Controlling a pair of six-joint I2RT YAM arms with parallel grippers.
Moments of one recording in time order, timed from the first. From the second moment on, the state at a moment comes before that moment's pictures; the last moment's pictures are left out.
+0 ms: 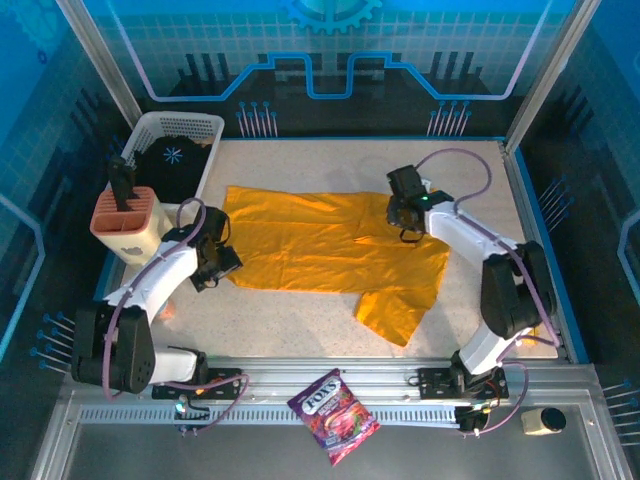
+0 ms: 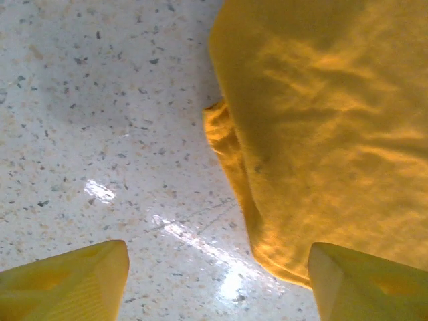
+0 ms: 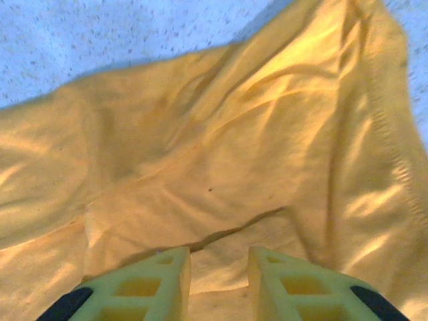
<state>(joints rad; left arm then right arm) -0.11 1.34 0.83 -0.84 -0.10 -0.79 0.34 1.63 1.19 -0.57 0.26 0.62</state>
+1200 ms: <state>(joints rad) -0.06 1.58 0.86 -0.70 -0.15 -0.95 0.13 1.41 0.99 -0.48 0.07 0.49</state>
